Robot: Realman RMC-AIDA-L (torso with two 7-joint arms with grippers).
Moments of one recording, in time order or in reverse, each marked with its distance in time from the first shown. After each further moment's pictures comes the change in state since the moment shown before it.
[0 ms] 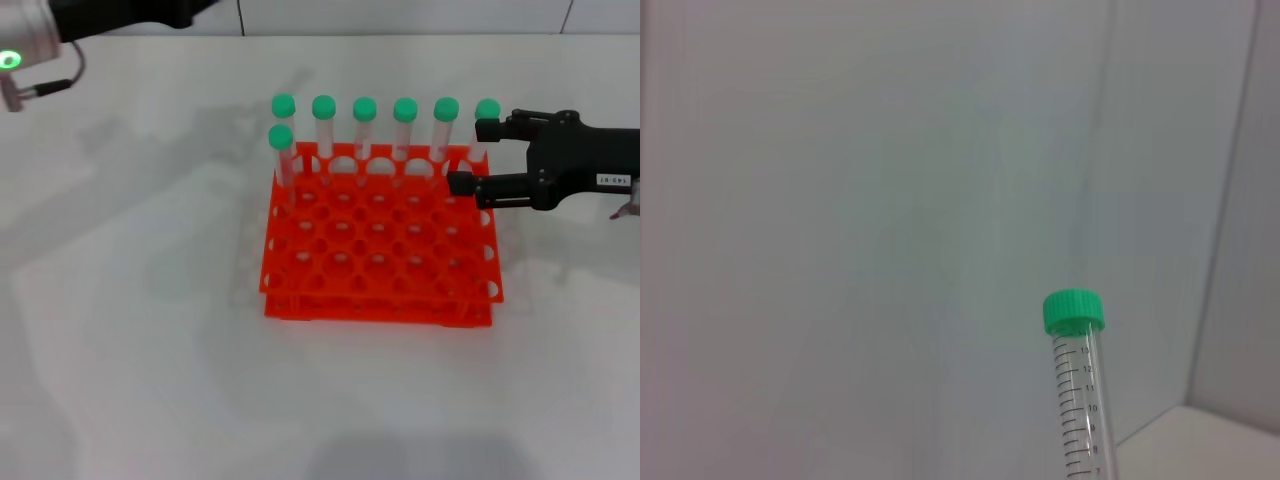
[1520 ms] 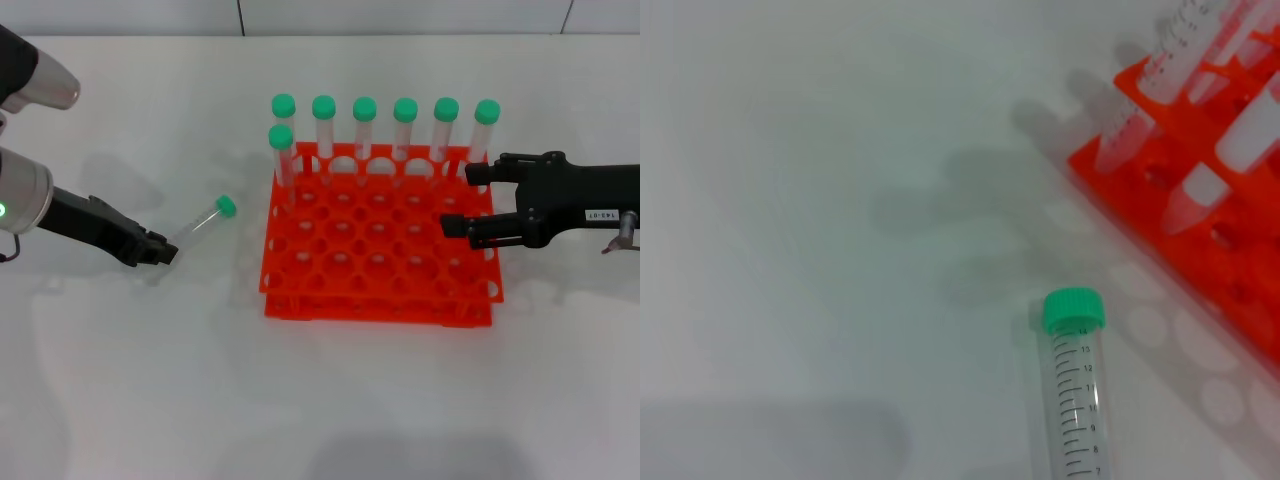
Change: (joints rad) left arm -0.037 0.044 0.121 -0.075 0.775 0.060 -0.409; right arm -0.006 -0.001 -0.048 0.019 -0.043 -0.009 0.055
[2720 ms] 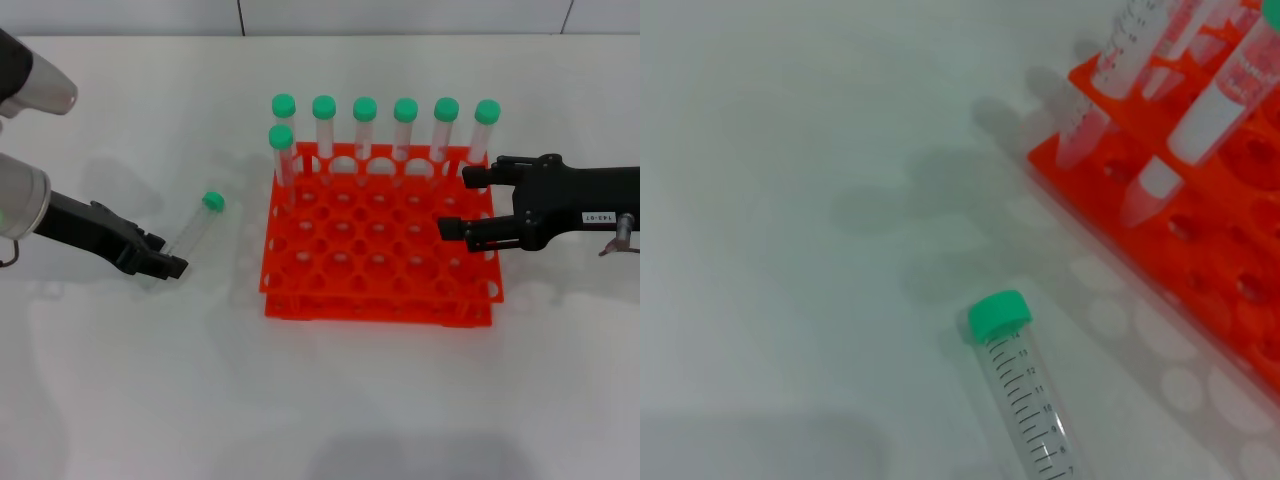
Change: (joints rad) left arm 0.009 0.004 0.001 0.007 -0.016 0.041 0.033; right arm 0.002 0.001 -0.008 0.003 0.000 0.002 0.001
